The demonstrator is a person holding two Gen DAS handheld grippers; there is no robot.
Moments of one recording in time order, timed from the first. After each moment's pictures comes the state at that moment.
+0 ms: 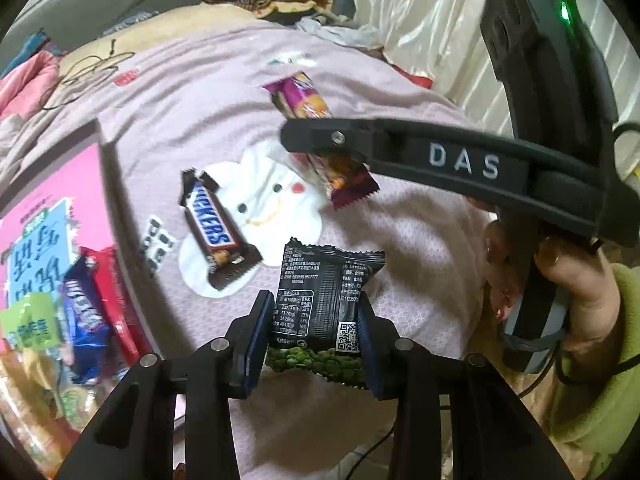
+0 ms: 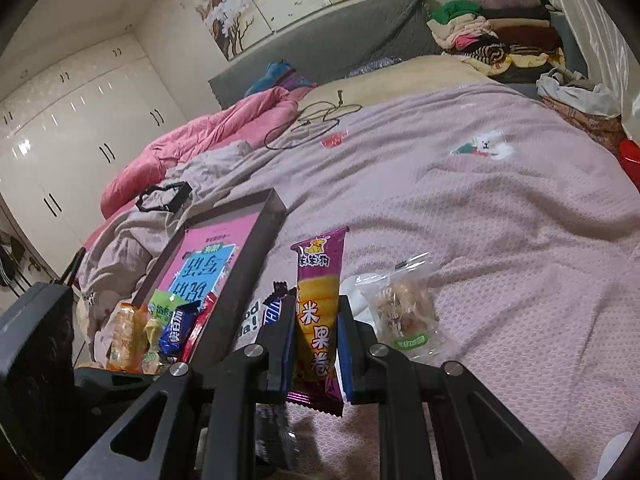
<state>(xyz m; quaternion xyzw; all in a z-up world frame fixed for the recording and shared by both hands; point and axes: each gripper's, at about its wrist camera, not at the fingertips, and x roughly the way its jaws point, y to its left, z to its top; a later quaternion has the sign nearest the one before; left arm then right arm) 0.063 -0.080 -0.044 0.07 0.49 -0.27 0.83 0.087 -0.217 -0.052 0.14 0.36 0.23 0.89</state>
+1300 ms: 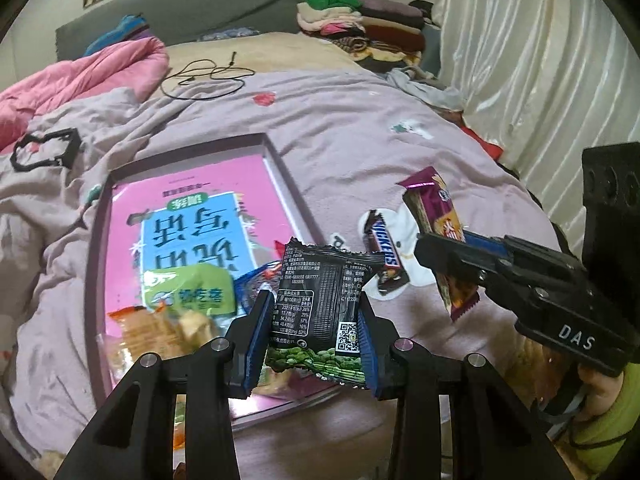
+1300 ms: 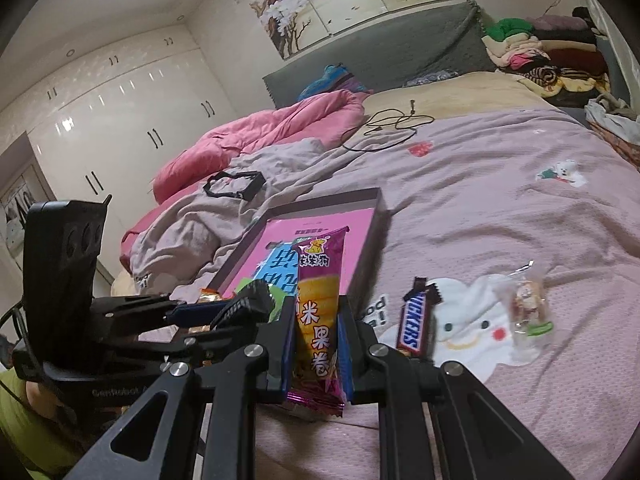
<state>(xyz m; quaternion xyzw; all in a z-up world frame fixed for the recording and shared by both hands) 0.052 0.034 -0.001 0.00 0.44 -0.14 0.89 0.045 -0.132 -0.022 0.12 0.33 0.31 0.88</state>
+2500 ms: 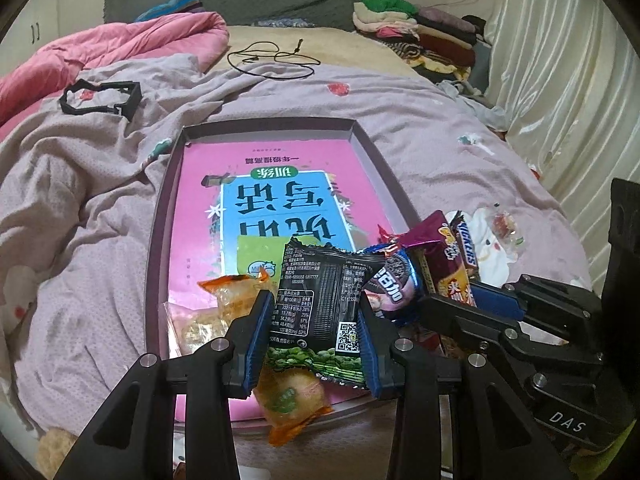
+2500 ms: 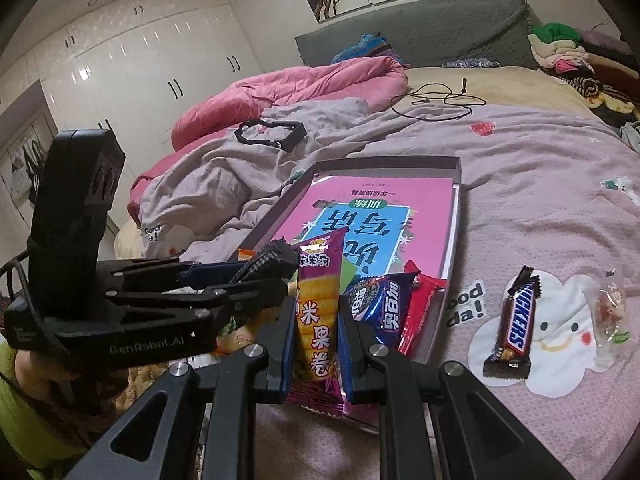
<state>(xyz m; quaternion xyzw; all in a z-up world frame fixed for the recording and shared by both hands) 0.055 0.103 -0.023 -0.04 0.45 -0.07 0.89 0.047 -0.037 -0.039 0.05 0.37 0.35 0.86</state>
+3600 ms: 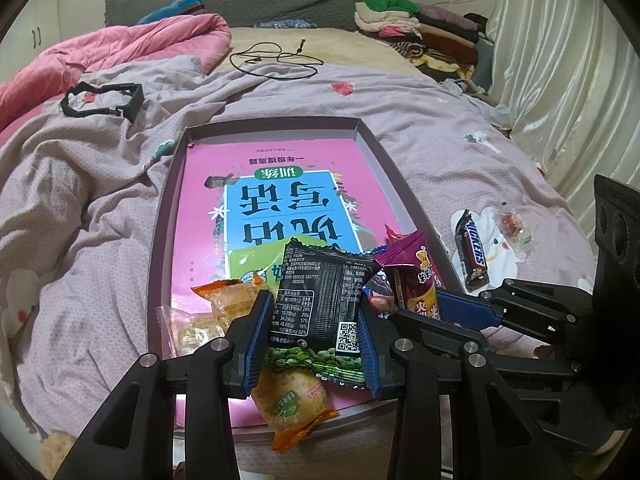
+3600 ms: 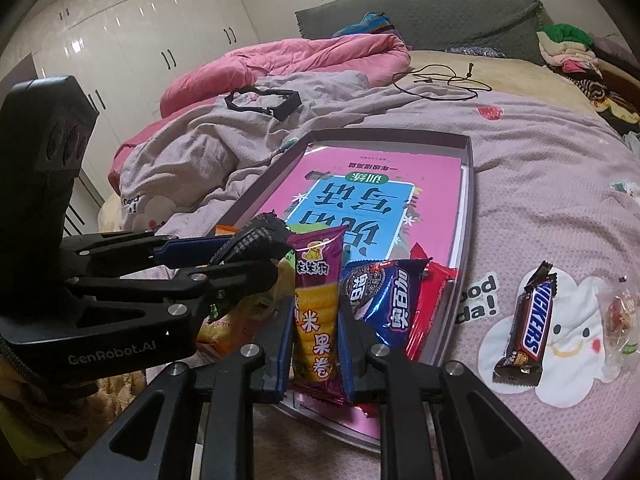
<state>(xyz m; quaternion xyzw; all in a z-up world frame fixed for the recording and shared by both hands) 0.059 0.103 -0.026 -0.03 0.45 -0.06 0.89 0.057 -0.022 -0.054 0.00 0.40 0.34 0.85</state>
